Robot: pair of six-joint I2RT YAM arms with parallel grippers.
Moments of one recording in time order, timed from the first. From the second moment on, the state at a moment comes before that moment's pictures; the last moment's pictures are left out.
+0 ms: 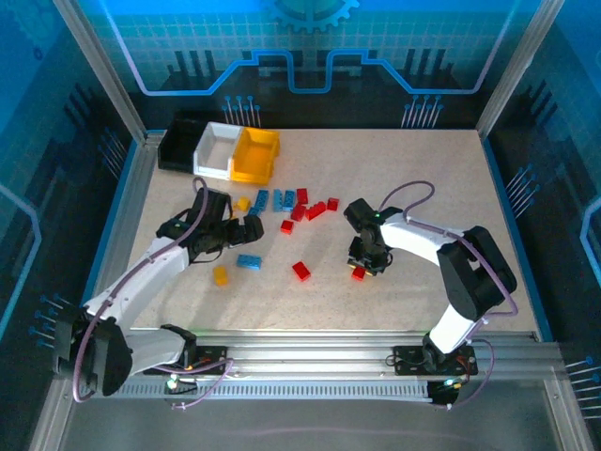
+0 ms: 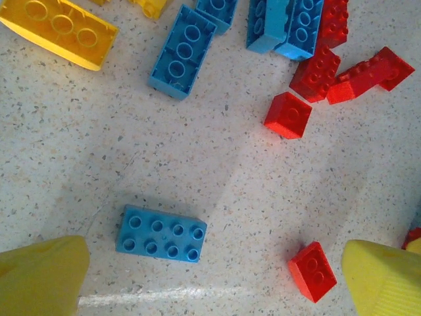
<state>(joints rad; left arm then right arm) -0.31 1.21 0.88 -0.63 0.08 -0.61 0.53 1.66 0.99 -0.80 -0.05 1.00</state>
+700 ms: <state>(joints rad) -0.31 1.29 0.97 -0.55 0.31 -0.63 0.52 1.73 1.38 -0.70 -0.32 0.87</state>
